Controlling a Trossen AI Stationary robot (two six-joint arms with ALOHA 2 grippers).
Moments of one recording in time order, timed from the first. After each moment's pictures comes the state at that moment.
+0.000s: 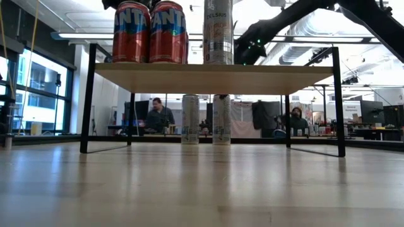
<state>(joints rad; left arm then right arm) 0.90 1.48 1.60 -0.69 0.60 0.26 -0.75 2.06 1.85 -0.84 -0.45 -0.84</state>
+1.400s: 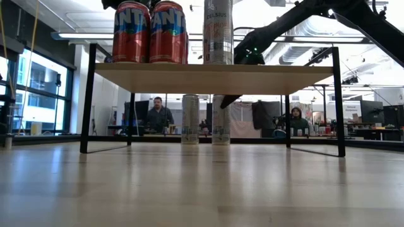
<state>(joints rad) 0.90 1.48 1.60 -0.70 0.60 0.29 -0.75 2.12 1.85 -0.87 -0.48 -0.89</state>
